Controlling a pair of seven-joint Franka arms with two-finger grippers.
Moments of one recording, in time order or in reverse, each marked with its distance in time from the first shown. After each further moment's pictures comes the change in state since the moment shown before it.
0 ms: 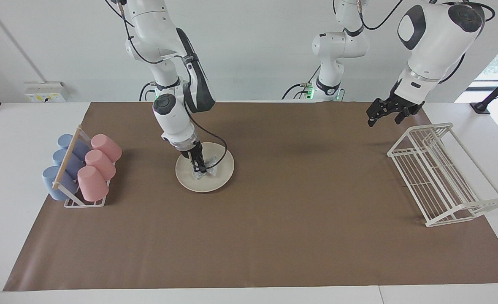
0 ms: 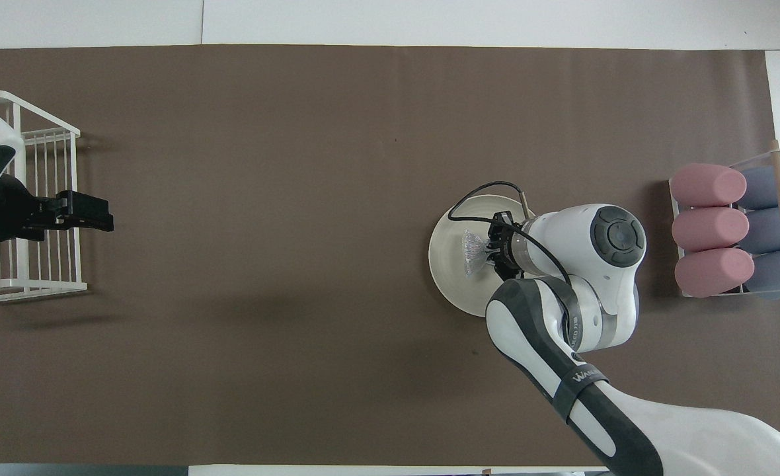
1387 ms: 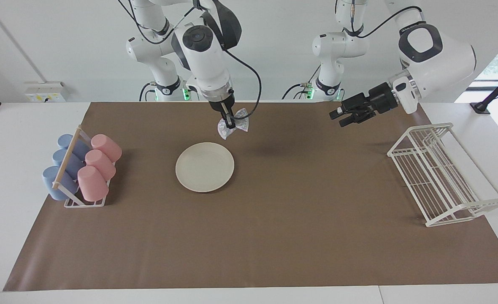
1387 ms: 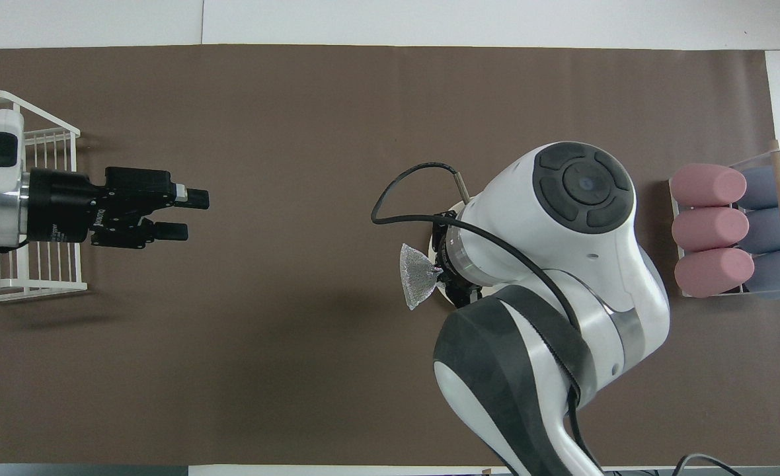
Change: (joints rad) left arm 0.037 0.007 -0.017 -0.178 -0.929 0.077 0.134; right arm 0.146 -0.104 0.009 0.495 -0.130 -0.735 0.268
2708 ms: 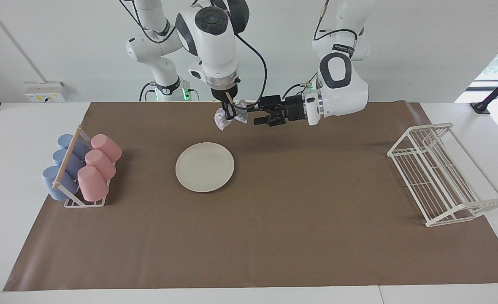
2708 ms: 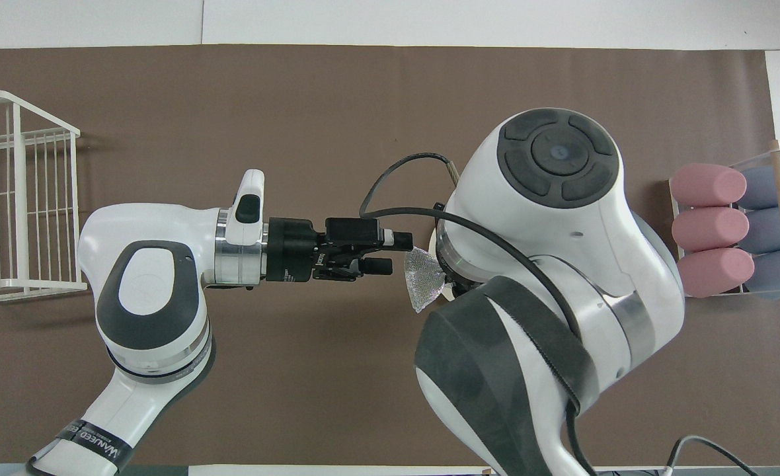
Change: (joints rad) left arm -0.414 0.092 -0.013 -0.116 -0.535 0.253 0.217; right arm 0.016 0.049 -0.011 0.152 -0.074 -0.172 0.035
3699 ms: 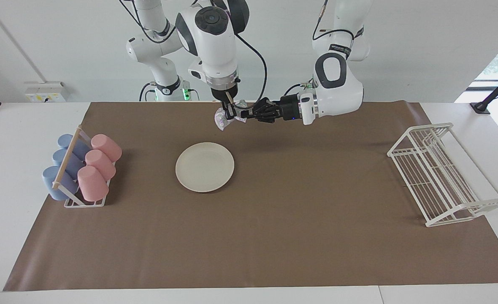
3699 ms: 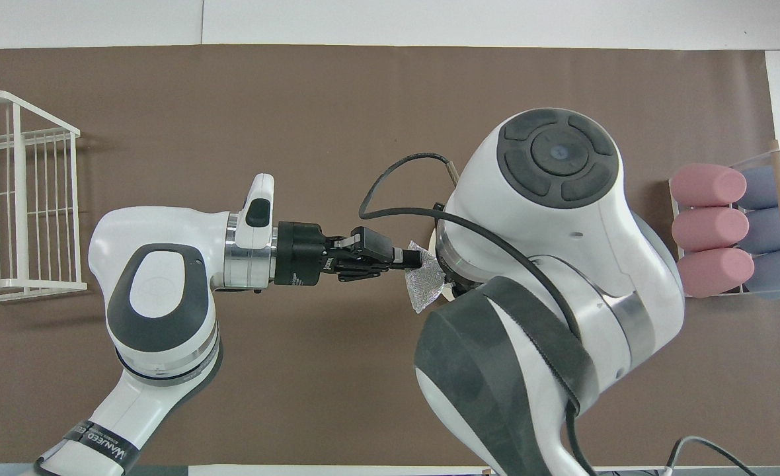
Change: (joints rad) left arm -0.010 0.003 0.003 0.000 -0.006 0.001 0.000; right arm 0.000 0.000 0.000 0.001 0.000 0.000 -0.002
